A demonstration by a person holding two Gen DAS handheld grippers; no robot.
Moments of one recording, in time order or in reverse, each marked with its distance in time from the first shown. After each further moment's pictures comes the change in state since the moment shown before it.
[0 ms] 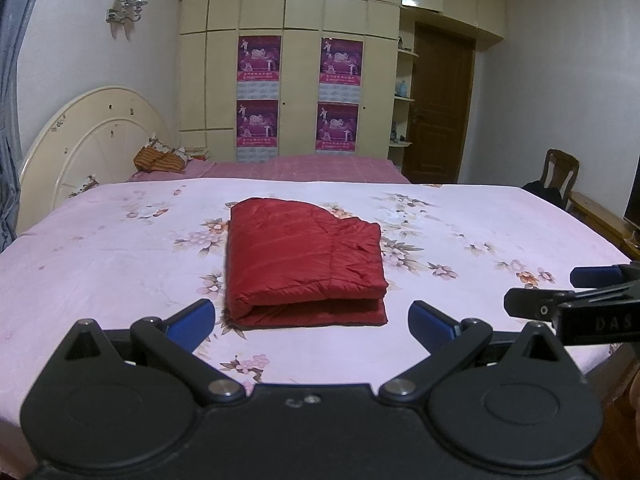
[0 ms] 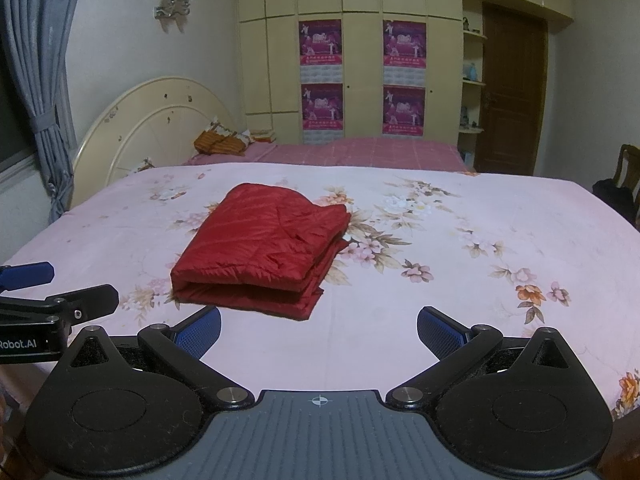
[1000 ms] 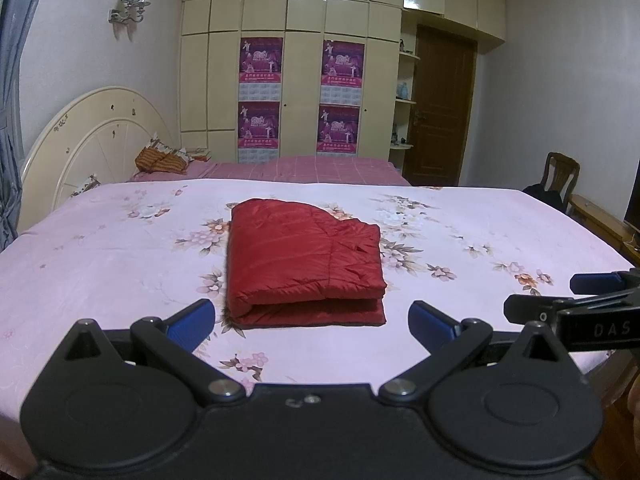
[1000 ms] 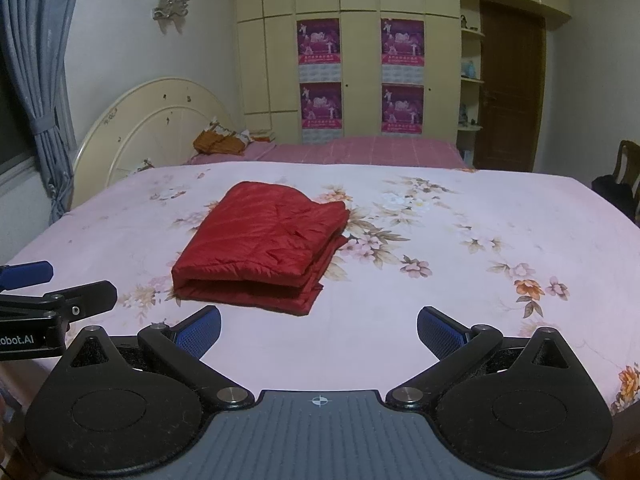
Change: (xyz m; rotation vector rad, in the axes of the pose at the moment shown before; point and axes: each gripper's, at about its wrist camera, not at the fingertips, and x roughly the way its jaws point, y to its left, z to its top) left arm -0.006 -0.009 -0.001 -0.005 -0.002 0.008; right arm -0.005 0.003 -0.005 0.004 0.006 -0.006
